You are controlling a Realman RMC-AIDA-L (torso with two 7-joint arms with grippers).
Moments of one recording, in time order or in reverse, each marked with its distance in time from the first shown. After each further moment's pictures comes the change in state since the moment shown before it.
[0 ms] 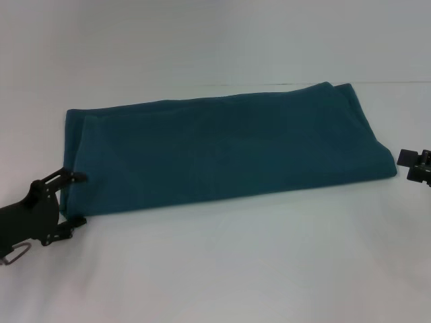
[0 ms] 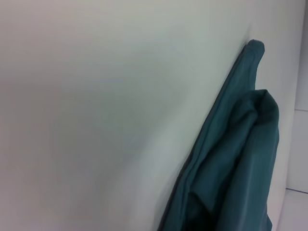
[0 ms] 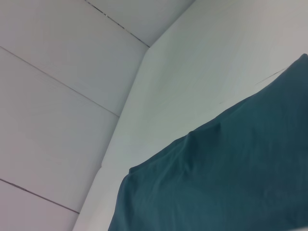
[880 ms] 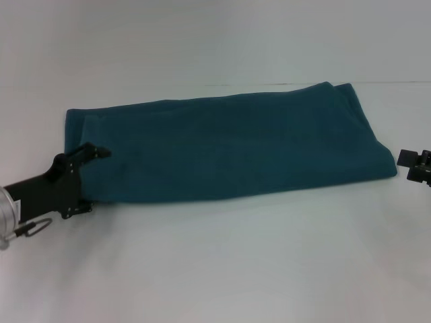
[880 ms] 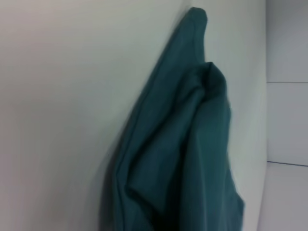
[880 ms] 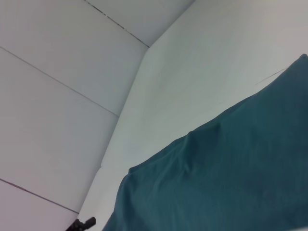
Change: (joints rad) left arm -0.064 0.001 0.081 -0.012 -0.079 -0.027 0.057; right arm 0.000 0.000 0.000 0.002 0.000 0.001 -0.004
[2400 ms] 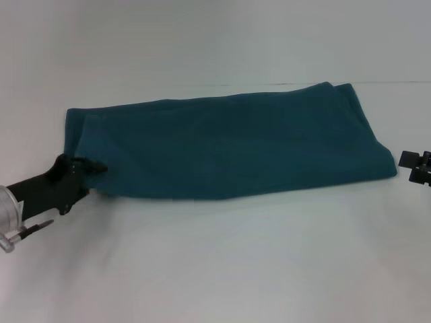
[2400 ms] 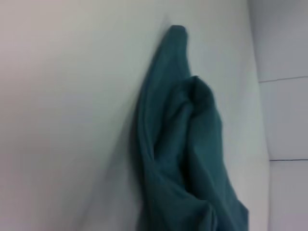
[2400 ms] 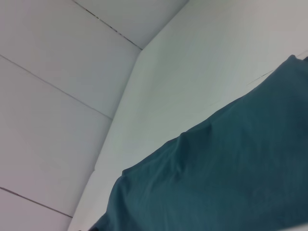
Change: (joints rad) left arm -0.009 -0.005 -0.006 -0.032 -0.014 -0.068 0.161; right arm 0.000 -0.008 0.000 0.024 -0.001 0.023 -0.005
